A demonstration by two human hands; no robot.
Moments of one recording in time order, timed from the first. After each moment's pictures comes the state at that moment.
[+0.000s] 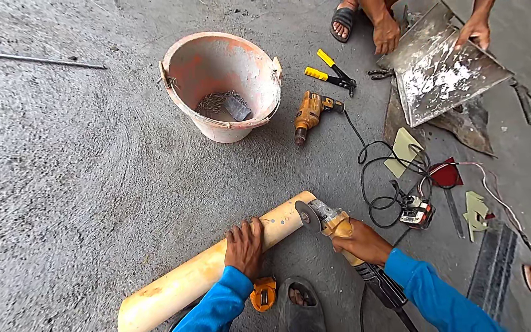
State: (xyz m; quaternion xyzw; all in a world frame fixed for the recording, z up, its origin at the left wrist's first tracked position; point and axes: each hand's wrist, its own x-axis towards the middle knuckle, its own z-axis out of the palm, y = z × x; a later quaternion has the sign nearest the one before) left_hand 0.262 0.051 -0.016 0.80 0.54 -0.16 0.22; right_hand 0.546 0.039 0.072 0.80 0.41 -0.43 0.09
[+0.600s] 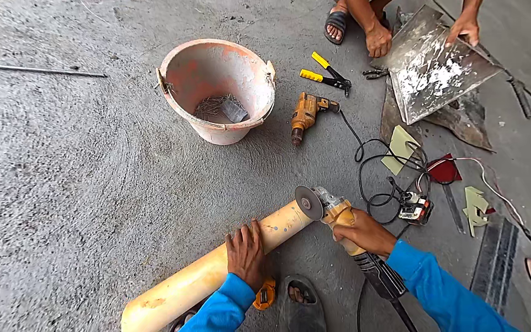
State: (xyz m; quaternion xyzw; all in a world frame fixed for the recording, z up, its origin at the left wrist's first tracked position) left_hand 0.262 0.029 -0.013 0.79 0.57 -0.06 0.22; right_hand 0.545 0.041 0.088 0.80 0.39 -0.45 -0.03
